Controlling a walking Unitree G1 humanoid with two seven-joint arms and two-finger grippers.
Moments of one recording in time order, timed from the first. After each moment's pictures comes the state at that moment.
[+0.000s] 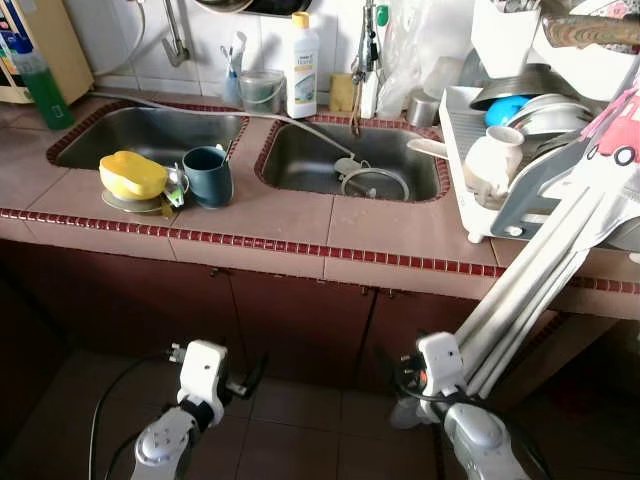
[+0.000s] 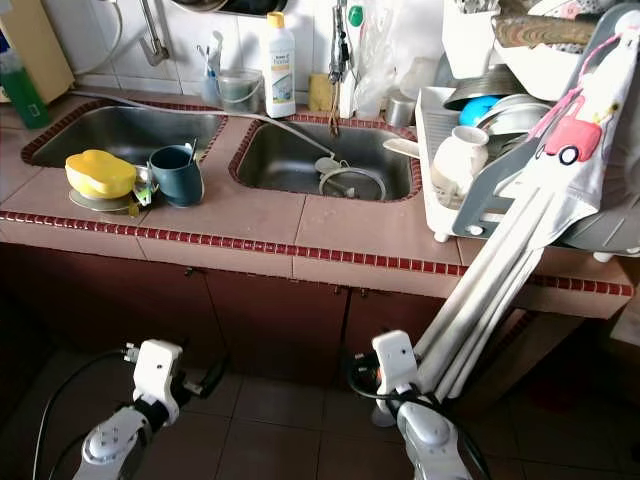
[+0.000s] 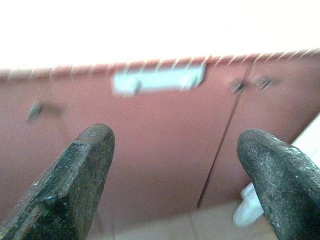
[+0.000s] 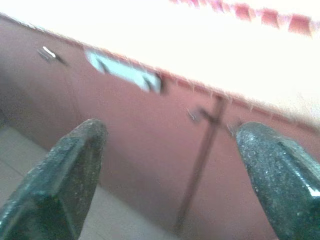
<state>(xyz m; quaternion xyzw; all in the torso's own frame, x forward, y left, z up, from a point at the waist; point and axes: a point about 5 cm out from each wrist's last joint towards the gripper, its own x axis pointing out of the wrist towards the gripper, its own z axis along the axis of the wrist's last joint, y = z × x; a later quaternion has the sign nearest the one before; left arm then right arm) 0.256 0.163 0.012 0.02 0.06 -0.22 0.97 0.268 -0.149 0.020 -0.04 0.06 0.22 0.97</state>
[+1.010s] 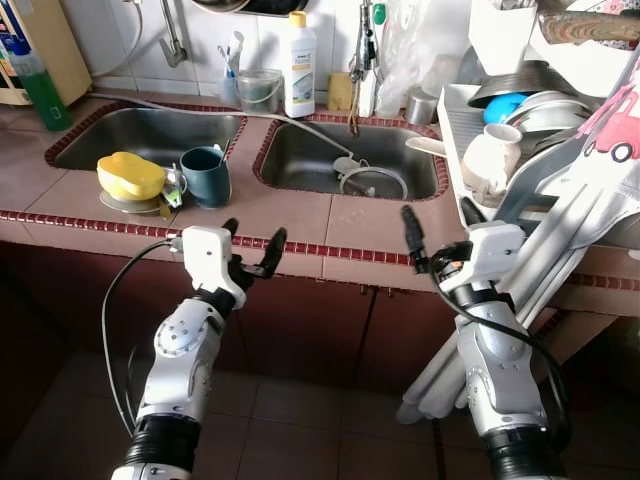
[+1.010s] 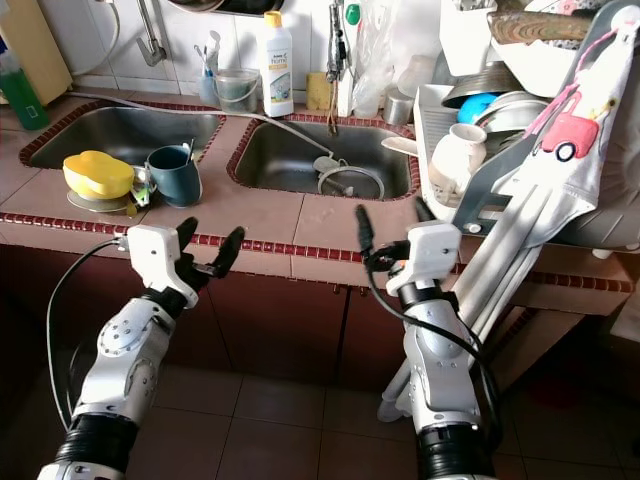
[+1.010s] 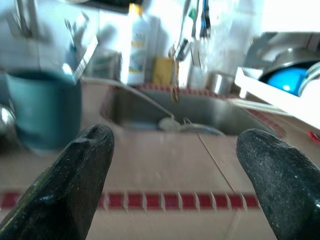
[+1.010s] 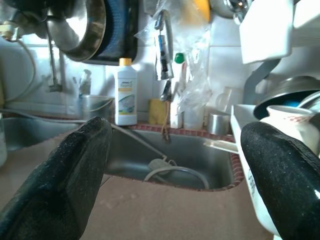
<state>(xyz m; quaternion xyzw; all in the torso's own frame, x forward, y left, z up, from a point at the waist) 0.328 0.151 0.135 -0.06 -0.08 -0.14 0.98 0.316 -0.155 0.155 0.01 -0.18 0.05 0.98</state>
